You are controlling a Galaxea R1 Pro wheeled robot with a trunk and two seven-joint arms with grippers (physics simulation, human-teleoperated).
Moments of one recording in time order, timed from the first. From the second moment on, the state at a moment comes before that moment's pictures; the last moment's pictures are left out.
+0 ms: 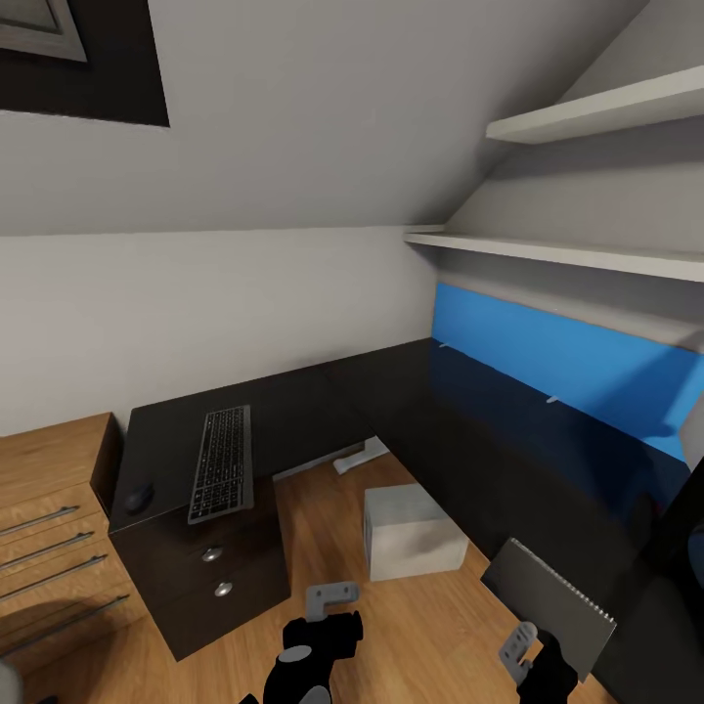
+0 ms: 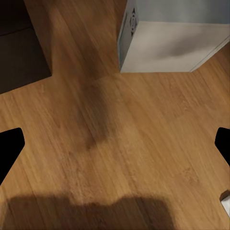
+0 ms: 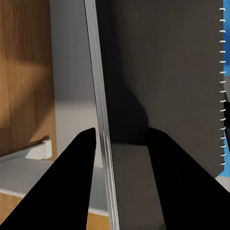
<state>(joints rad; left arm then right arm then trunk) -0.26 -0.02 -0.81 -1.27 0.84 0.35 0.83 -0.25 -0.04 0.30 -0.50 0.54 0.38 -0.85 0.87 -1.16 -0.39</state>
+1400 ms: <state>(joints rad) -0.26 -0.03 -0.81 -1.19 0.83 0.35 0.83 -0.25 0.02 0.32 -0.61 0.53 0.35 -0.95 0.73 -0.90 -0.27</state>
